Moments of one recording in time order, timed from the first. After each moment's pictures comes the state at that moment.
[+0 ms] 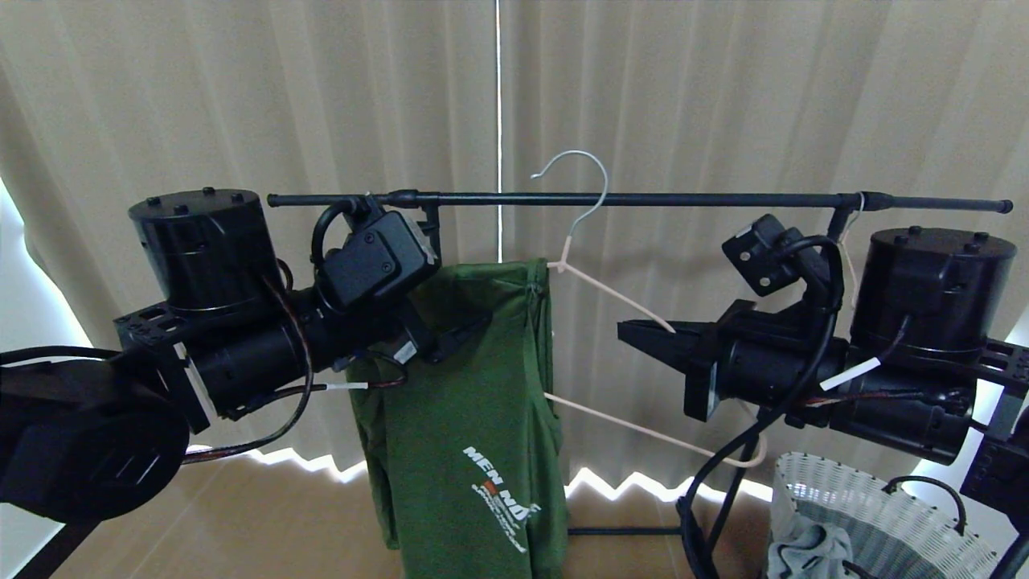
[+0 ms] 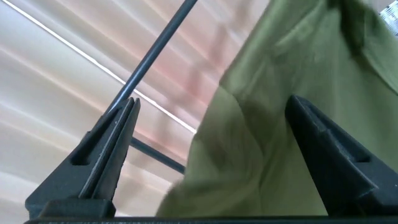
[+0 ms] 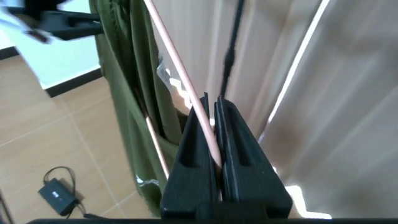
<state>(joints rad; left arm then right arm) -0.48 1.68 -0.83 -0.80 -0.24 0.78 0.58 1.61 -0.74 -0.65 0.22 0.04</state>
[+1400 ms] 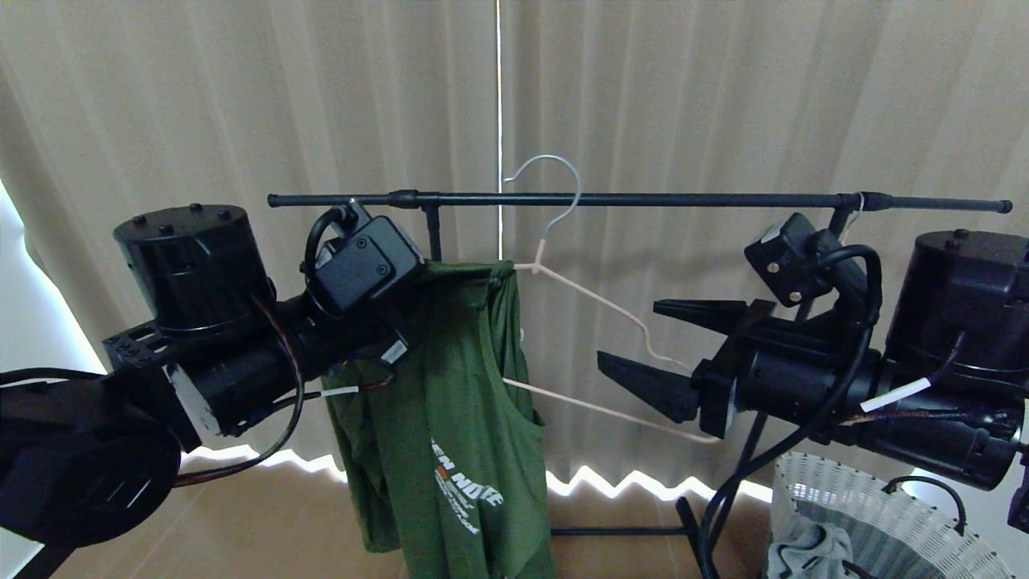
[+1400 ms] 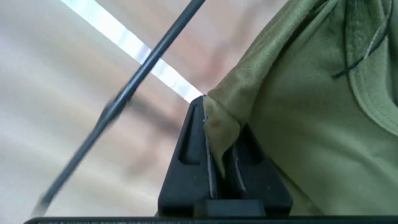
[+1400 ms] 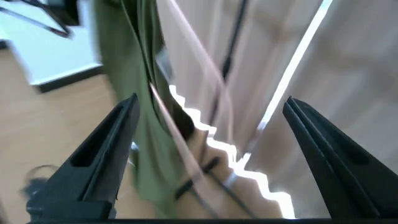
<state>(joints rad) -0.48 1.67 -0.76 -0.87 -0.05 0.76 0.61 1.55 -0.69 -0.67 0.17 -0.03</state>
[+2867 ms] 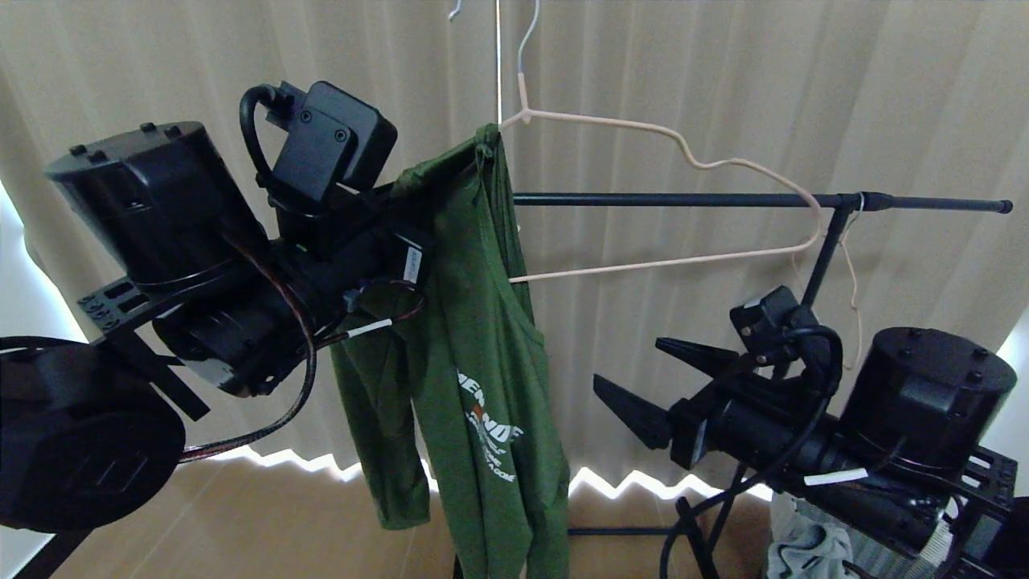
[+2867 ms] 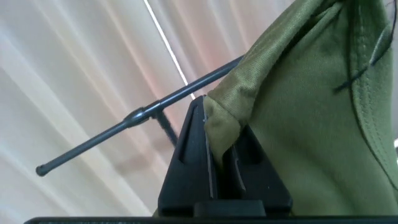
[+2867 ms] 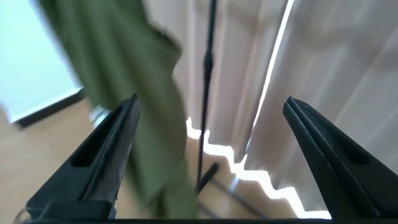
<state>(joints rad) -0.58 1.65 -0.89 -0.93 0.19 0.47 0.64 1.71 -0.46 -1.14 0.01 0.09</state>
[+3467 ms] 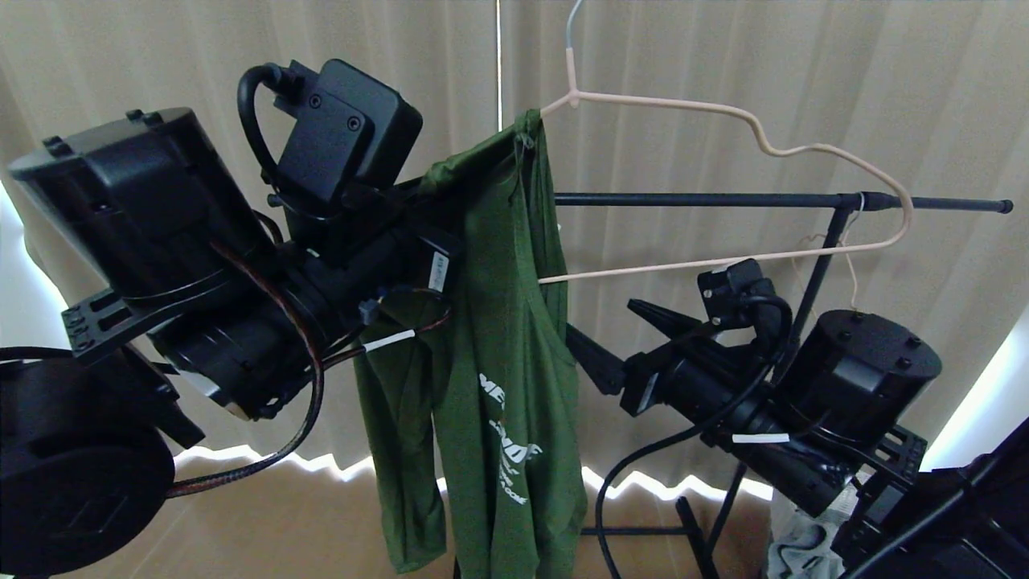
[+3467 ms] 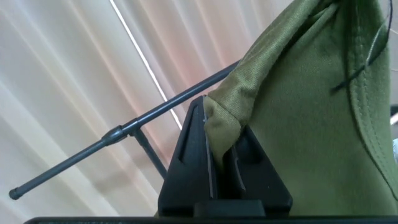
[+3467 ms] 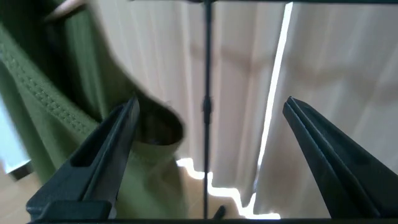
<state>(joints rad) -0.68 1.62 -0.89 -0.93 0.19 0.47 0.67 1.86 -0.57 -1.35 -0.05 0.13</state>
